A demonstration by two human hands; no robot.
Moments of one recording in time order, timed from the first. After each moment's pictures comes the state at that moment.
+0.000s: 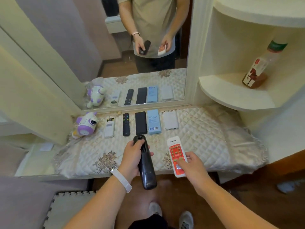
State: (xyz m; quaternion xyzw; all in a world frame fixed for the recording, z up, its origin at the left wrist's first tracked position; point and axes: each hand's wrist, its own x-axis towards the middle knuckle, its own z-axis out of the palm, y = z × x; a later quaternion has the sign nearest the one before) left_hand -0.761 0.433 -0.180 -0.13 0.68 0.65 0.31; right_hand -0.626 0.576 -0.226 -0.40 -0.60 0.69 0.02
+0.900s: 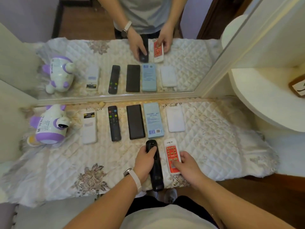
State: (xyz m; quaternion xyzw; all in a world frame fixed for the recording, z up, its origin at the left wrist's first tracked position) left_hand -0.863 0.479 -0.335 -0.14 0.72 0.52 0.44; right_hand -0.750 0.603 -0.327 -0.50 -0.61 0.61 -0.11
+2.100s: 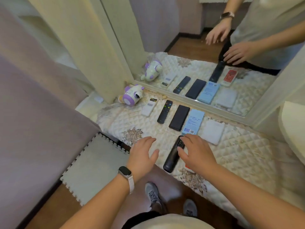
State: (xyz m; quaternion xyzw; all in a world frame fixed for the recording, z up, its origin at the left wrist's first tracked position) left_hand -0.747 0.408 -0.221 0.05 0.97 0.22 0.06; right_hand -0.763 0.630 -0.243 0.12 -0.97 0.20 -0.06
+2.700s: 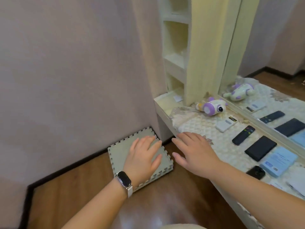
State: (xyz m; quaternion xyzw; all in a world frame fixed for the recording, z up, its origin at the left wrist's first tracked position) left_hand -0.578 0.201 -0.149 -0.06 0.98 0.05 -0.17; right_hand -0.708 0.385 -0.144 0.50 -0.85 0.13 0.08
